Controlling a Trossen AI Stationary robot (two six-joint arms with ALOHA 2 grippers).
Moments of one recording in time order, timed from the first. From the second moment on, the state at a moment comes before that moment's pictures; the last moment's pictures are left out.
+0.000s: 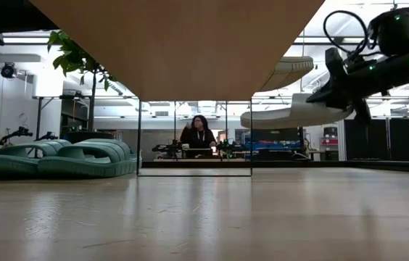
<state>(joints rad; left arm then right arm) -0.01 0.62 0.27 0.70 -0.36 0.53 -0.41 0.65 0.11 0.37 0.33 0.68</state>
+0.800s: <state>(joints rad) -0.01 0.62 0.27 0.70 -0.36 0.53 -0.42 0.62 0.54 0.00 0.23 0.57</state>
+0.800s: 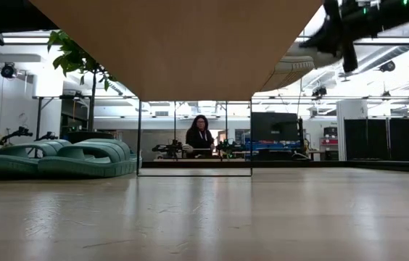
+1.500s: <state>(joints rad) -0.01 0.62 0.27 0.70 -0.36 0.53 -0.05 0.64 0.65 0.04 0.37 0.72</state>
